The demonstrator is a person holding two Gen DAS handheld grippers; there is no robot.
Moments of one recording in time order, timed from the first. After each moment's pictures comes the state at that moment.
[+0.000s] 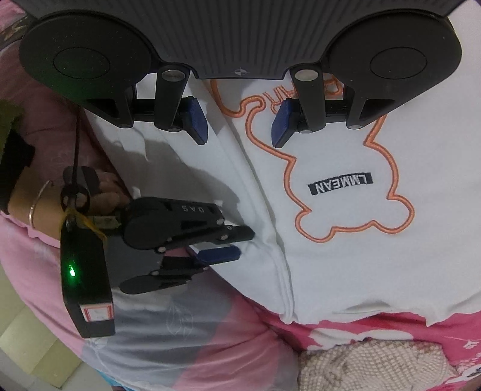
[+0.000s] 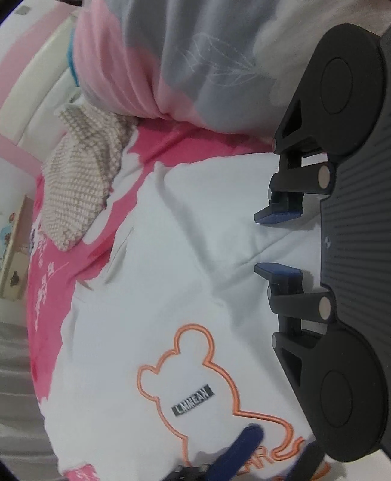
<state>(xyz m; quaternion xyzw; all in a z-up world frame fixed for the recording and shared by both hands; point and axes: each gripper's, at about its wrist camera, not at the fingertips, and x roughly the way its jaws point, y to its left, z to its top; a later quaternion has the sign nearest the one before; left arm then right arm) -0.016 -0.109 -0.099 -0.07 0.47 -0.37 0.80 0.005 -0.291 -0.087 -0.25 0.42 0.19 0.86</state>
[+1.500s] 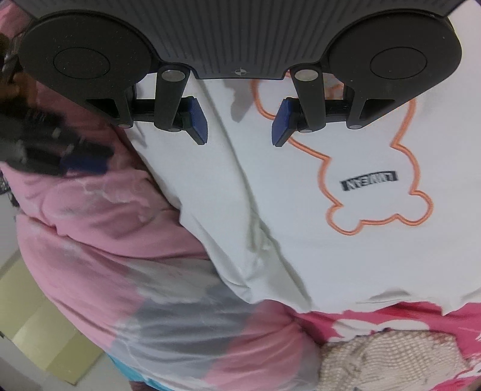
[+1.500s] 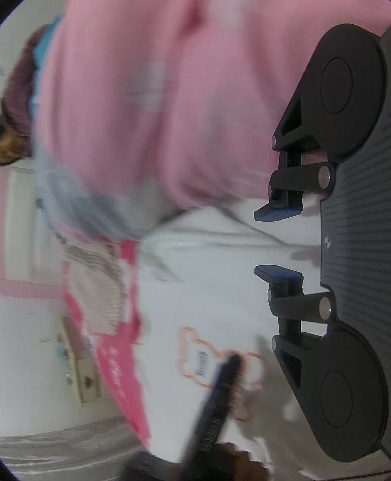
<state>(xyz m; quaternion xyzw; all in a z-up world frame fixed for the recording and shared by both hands) -0.034 -0.117 -0.076 -0.08 0.46 -0.40 0.79 -0.198 -0.361 -0.013 -0.02 0.41 0.01 0.91</state>
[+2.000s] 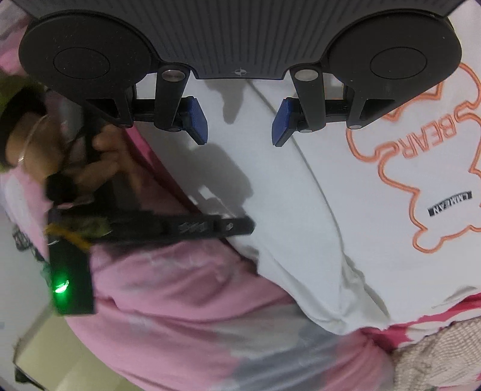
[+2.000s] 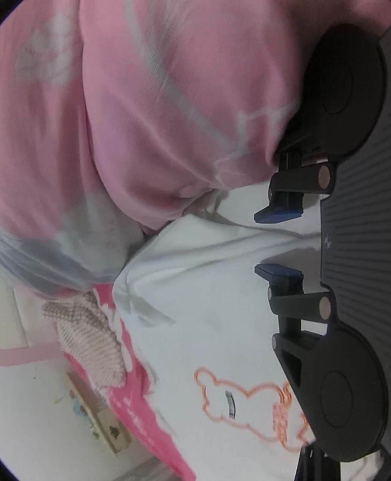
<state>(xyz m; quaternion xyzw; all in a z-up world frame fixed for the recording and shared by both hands) -0.101 -0.158 -0.078 -0.01 0.46 -0.47 0.75 -0.148 -0.370 -0.055 0.10 0.42 -0.05 0.90</state>
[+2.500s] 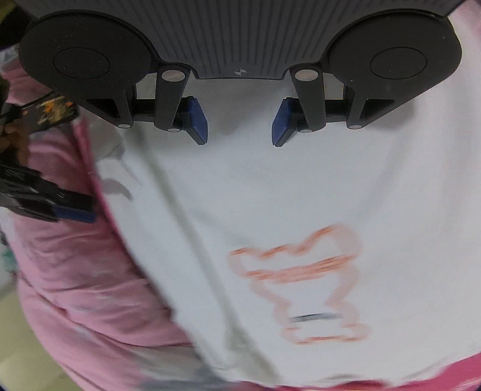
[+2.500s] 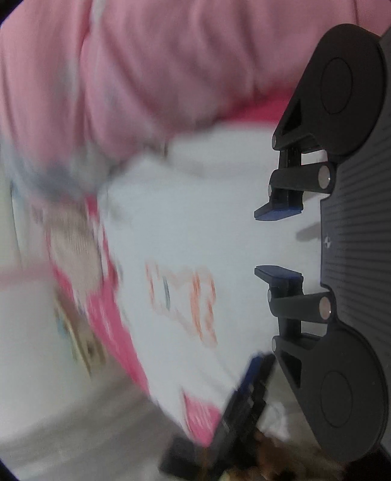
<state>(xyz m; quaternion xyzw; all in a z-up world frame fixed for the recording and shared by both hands) -0.131 -0.011 -0.069 -0.02 0.58 -0.33 0.75 -0.273 -0.329 0.001 0.08 0.43 0.13 0.89</state>
